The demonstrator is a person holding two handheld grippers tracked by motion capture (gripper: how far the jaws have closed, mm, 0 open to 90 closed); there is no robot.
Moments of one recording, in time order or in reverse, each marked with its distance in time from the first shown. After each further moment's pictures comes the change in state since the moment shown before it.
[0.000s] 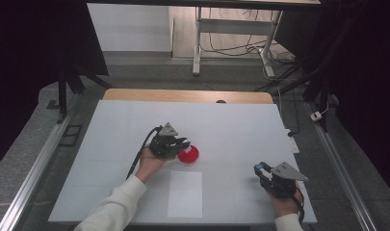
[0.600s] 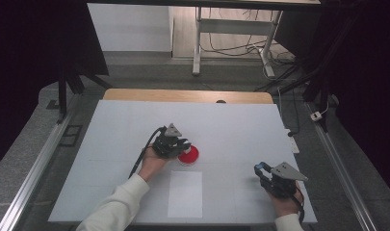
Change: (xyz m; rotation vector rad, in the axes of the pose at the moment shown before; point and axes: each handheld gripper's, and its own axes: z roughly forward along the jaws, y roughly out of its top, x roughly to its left) left arm 0.002 0.000 0.013 0.058 0.030 0.023; right arm 0.000 0.000 0.000 0.003 -0.002 -0.002
